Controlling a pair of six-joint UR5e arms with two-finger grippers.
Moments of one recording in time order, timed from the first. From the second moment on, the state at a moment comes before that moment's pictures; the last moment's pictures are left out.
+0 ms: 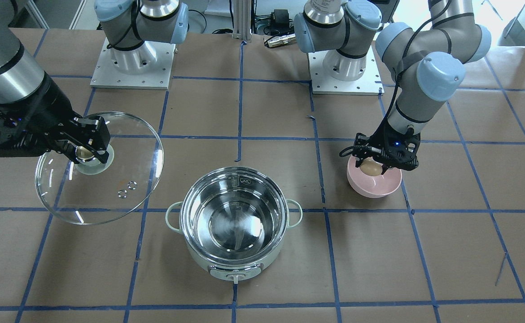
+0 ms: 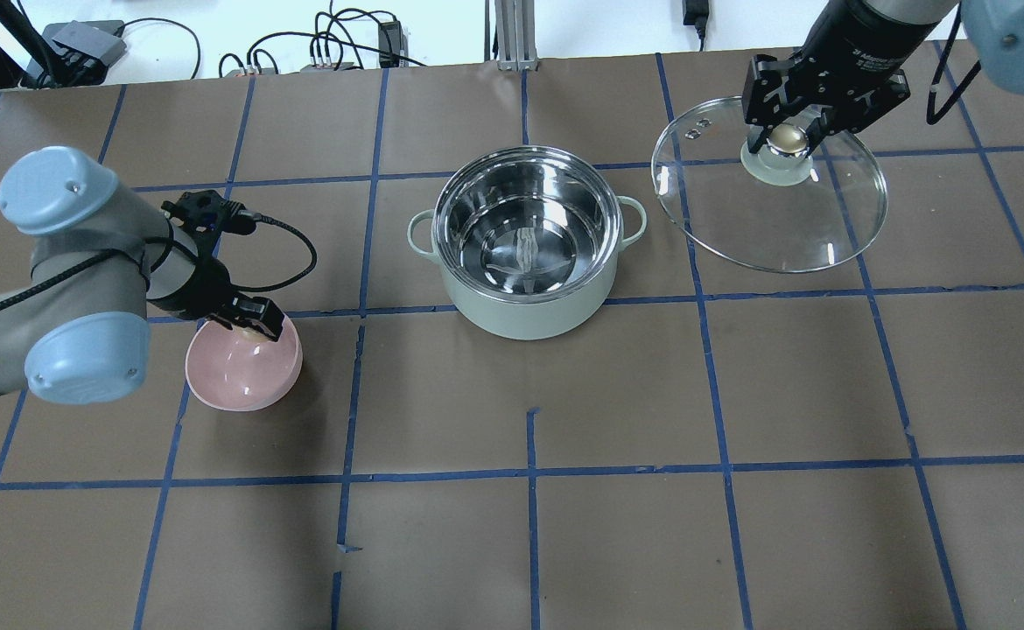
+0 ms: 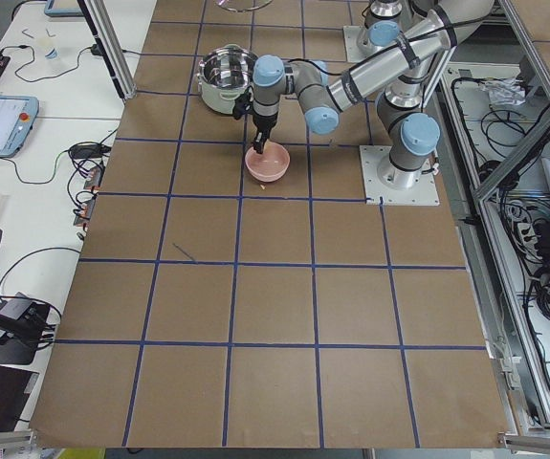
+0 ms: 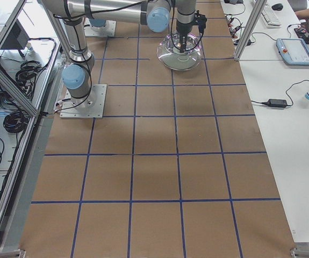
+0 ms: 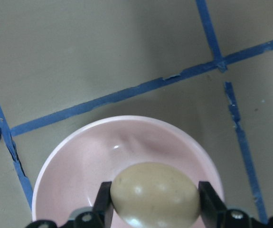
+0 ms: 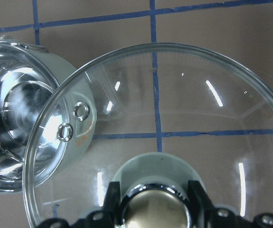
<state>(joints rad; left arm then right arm) -1.36 -1.61 -2.05 -1.01 1.51 0.47 1.46 -1.44 1.49 -1.66 -1.42 -0.06</state>
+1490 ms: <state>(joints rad) -1.92 -2.18 -1.36 -1.14 1.53 -0.26 1.47 -1.45 1.52 -1.66 -1.43 -0.08</state>
